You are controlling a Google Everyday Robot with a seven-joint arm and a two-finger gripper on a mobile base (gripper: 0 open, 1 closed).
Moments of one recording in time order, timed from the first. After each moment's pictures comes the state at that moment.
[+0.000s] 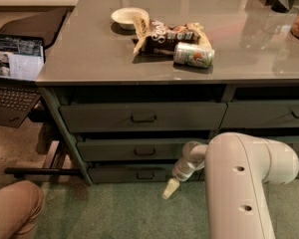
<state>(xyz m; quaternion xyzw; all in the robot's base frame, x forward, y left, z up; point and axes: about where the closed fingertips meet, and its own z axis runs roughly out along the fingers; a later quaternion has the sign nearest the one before) 0.598 -0.116 0.257 -0.50 0.84 0.17 0.09</state>
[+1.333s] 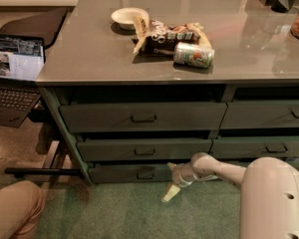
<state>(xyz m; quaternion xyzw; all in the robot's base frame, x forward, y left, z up) 0.600 -0.092 0.257 -0.59 0.74 0.20 0.25</state>
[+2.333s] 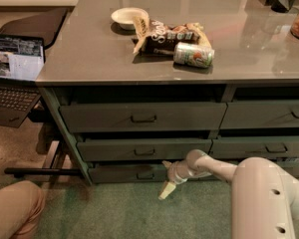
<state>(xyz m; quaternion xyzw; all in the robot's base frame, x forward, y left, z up) 0.615 -0.073 0.248 -0.61 0.72 0.21 0.26</state>
